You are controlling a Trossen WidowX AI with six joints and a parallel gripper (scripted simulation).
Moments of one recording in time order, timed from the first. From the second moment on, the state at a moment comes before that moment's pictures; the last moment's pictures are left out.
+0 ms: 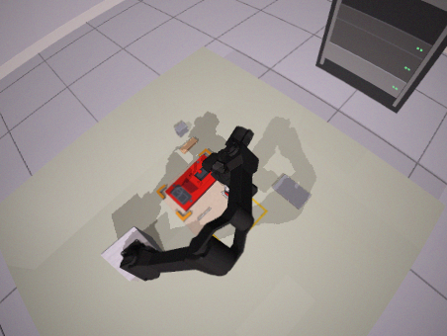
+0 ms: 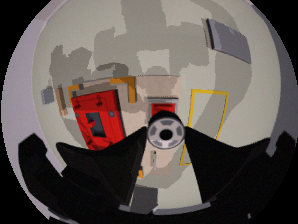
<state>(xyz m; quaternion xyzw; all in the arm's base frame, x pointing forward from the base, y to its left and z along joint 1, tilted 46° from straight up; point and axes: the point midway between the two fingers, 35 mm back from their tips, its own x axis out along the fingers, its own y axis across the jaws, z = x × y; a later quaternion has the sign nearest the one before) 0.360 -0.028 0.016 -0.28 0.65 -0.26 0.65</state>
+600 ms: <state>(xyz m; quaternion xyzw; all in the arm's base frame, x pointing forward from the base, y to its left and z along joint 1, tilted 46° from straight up) 0.360 -0.020 0.021 -0.29 0.65 -0.26 0.65</state>
